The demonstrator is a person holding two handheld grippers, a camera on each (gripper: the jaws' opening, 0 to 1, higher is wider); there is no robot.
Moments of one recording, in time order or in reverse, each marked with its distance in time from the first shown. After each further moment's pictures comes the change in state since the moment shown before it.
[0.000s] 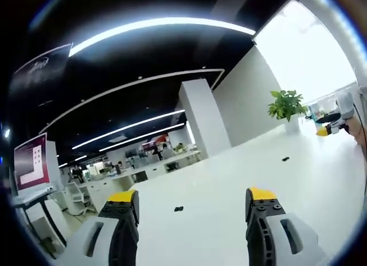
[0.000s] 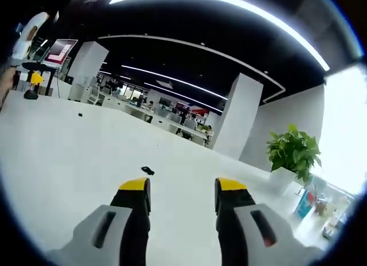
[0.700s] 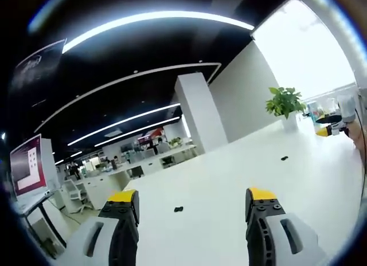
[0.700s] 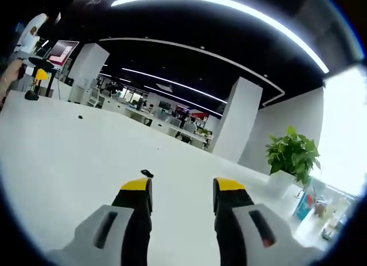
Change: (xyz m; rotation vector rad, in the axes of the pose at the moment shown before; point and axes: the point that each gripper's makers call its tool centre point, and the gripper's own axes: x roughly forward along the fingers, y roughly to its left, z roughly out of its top) left arm 0.013 0.005 0.011 0.001 0.058 -0.039; right arm -0.003 -0.003 0.005 -0.002 -0.026 -0.008
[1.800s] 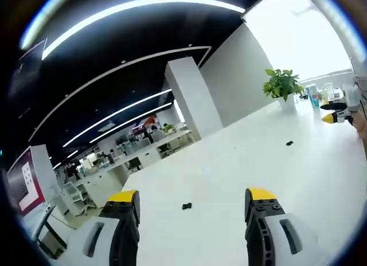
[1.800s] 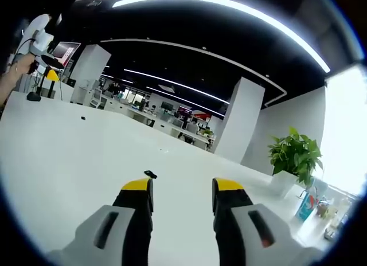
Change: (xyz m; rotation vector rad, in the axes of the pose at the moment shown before) left arm 0.034 0.021 0.001 0.084 0.131 -0.042; right arm -0.001 0.006 0.000 0.001 -0.006 0.025
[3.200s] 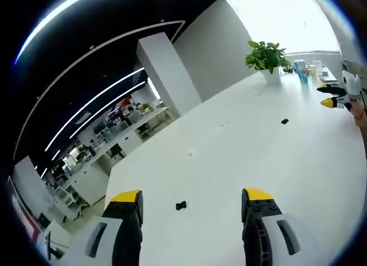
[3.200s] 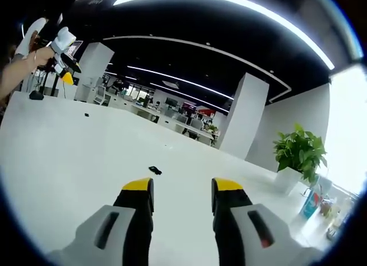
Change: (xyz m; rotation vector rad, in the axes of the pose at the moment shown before) left arm 0.067 0.003 0.003 0.110 0.230 -0.162; right arm 0.005 0.005 -0.008 0.008 0.036 0.032
